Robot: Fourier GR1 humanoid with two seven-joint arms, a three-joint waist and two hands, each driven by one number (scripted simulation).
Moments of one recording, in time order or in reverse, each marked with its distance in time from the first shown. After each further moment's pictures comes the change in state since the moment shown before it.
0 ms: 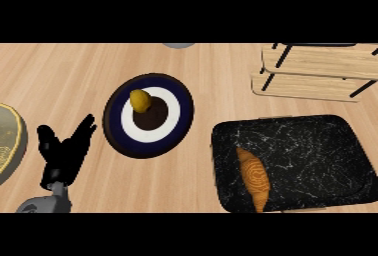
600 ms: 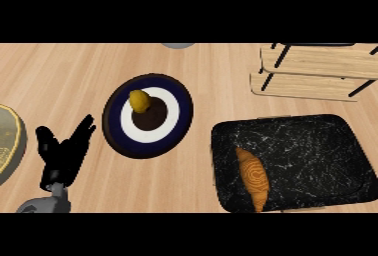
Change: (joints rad) left arm 0.005 -0.005 0.009 -0.001 -0.004 -0.003 -0.007; right arm -0.065 -0.019 0.022 0.159 0.049 -0.027 -0.132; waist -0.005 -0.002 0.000
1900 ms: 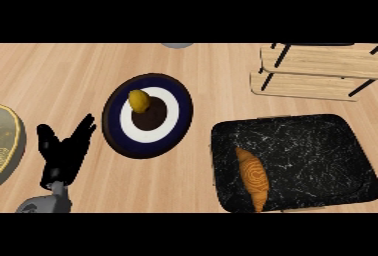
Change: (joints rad) left arm -0.009 -0.006 0.008 0.001 -0.004 -0.005 0.017; right arm -0.085 -0.137 -0.394 0.137 -0.304 -0.263 0.131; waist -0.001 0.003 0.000
